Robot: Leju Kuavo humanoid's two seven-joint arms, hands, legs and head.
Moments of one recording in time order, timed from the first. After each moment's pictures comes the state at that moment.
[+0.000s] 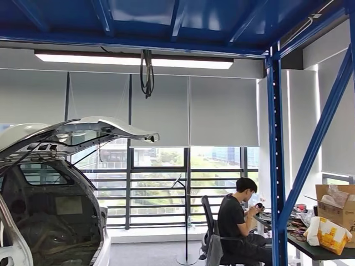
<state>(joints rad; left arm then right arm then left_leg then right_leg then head) -0.06 -0.06 1.30 -0.24 -1.22 -0.03 -0.33 -0.19 -0.09 0.45 -1.89 -0.27 0.44 -0.46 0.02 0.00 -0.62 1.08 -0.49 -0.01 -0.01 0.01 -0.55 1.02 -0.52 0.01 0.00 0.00</state>
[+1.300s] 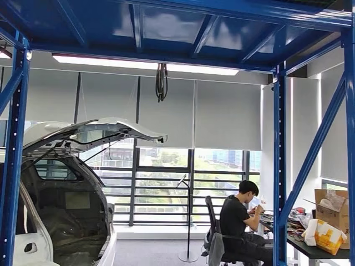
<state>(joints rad) -0.06 -0.05 1.29 -0.24 -1.25 -0.03 -0.32 -0.19 -0.10 0.42 -1.90 -0.27 0.47 -0.48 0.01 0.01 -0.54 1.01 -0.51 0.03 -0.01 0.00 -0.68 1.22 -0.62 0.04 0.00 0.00</state>
